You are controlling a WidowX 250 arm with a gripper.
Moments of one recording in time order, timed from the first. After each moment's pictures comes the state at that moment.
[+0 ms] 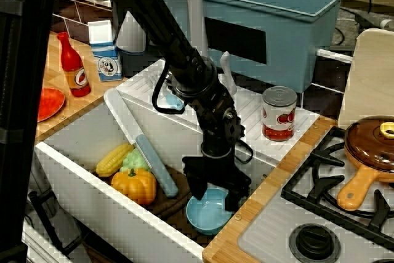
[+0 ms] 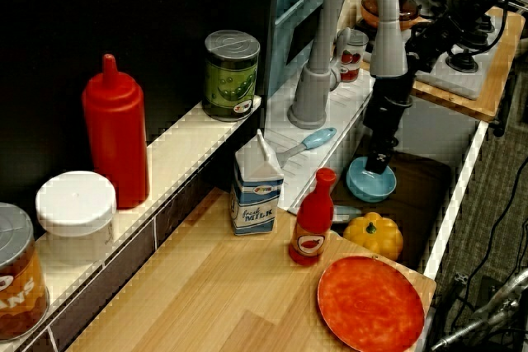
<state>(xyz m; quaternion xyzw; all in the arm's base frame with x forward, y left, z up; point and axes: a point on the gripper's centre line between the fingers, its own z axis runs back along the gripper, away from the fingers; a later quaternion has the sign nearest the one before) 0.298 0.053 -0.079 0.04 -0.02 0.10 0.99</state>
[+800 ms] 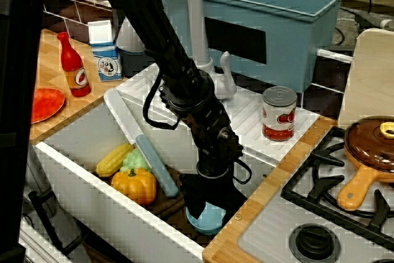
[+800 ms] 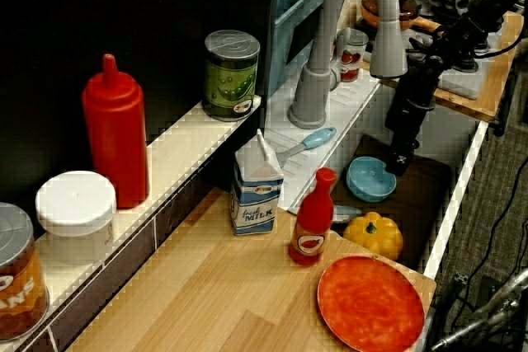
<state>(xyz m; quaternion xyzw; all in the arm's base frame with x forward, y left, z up) 0.274 0.037 -0.080 0.04 -0.02 0.08 1.00</state>
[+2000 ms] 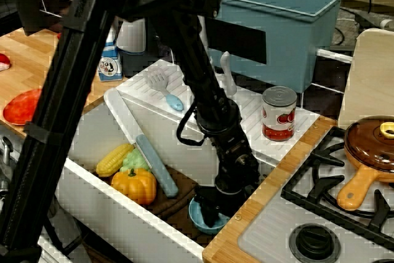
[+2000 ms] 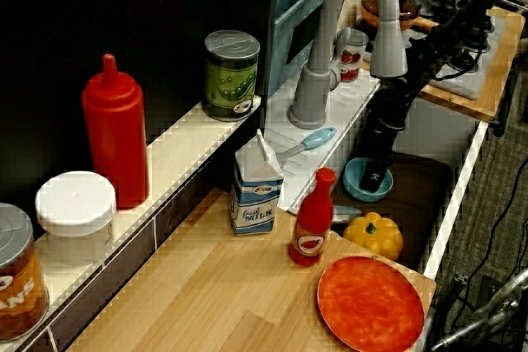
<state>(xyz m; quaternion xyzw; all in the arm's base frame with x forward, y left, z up) 0.302 0.043 -0.130 0.08 -0.02 0.09 0.99</state>
